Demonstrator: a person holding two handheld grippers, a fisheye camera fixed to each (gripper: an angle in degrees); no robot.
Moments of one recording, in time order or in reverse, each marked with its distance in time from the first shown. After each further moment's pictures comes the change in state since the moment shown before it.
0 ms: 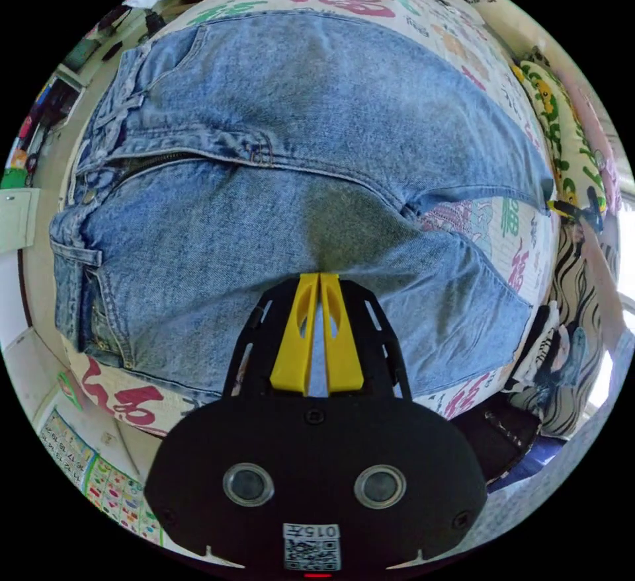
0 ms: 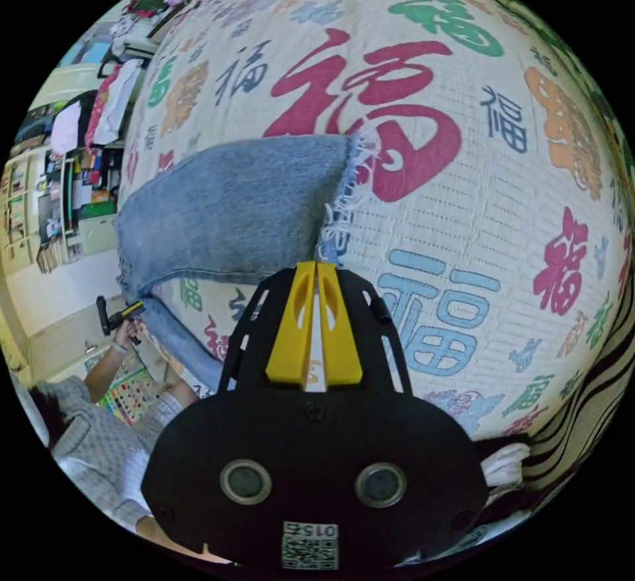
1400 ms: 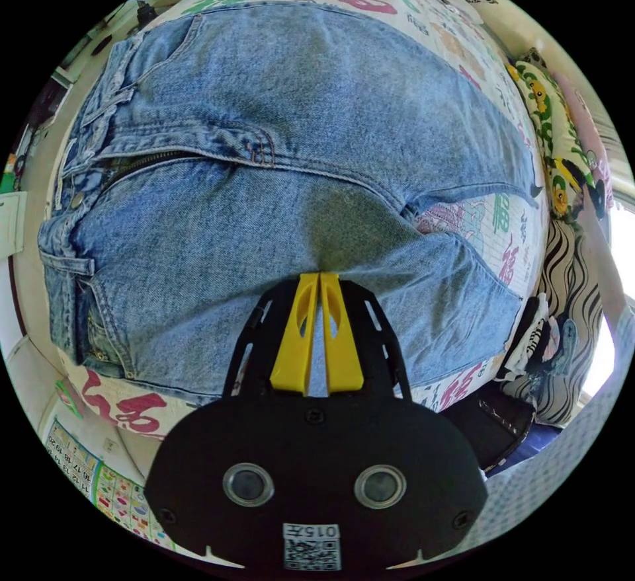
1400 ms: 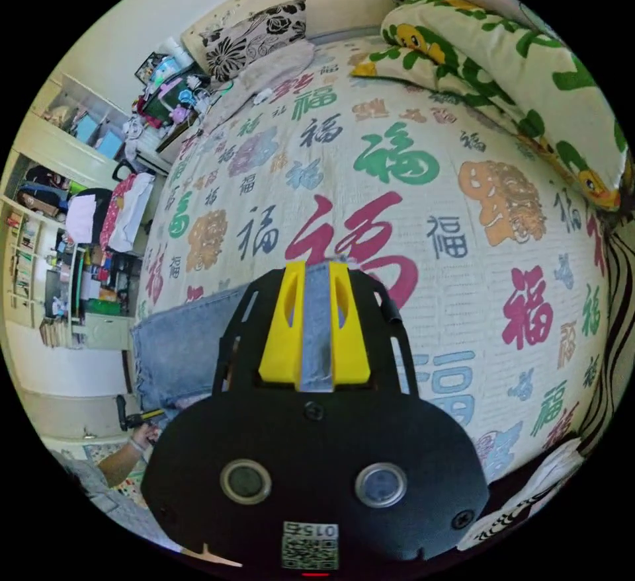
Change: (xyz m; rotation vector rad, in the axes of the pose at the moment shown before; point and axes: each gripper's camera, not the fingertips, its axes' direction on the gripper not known) left arm 0.040 -0.048 0.026 -0.031 0.038 0.031; right arm -0.128 -0.008 -0.007 0.492 -0.020 0.166
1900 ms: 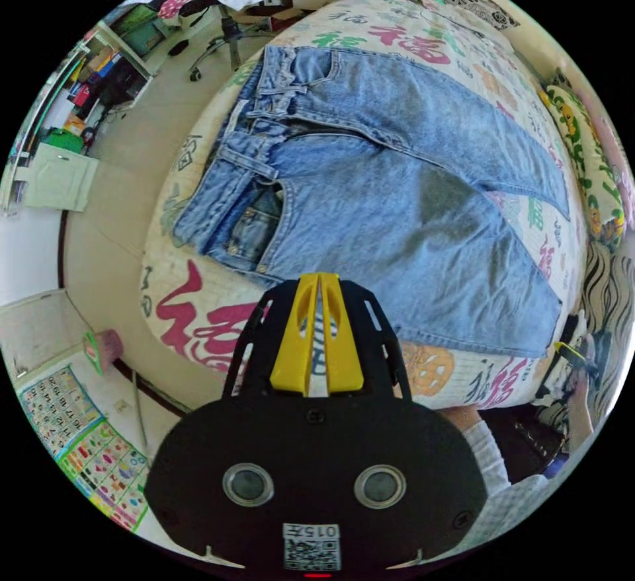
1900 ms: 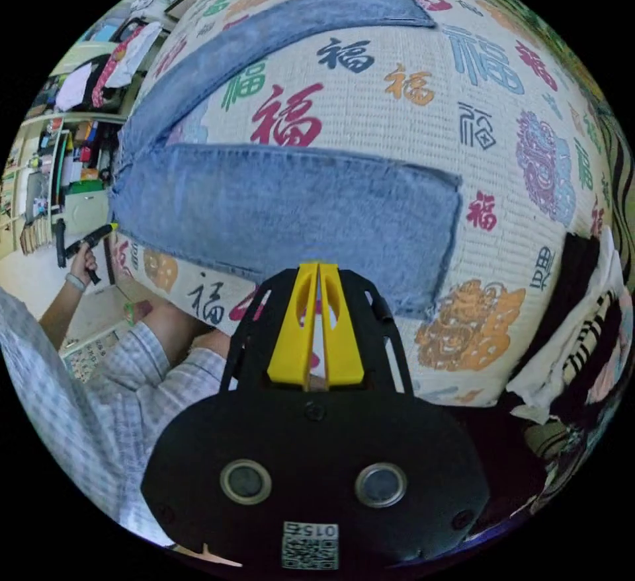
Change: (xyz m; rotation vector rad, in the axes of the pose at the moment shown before) left arm -0.045 0.103 -0.043 0.121 -0.246 -0.123; right arm -0.117 0.397 0.012 -0.483 0.139 -0.102
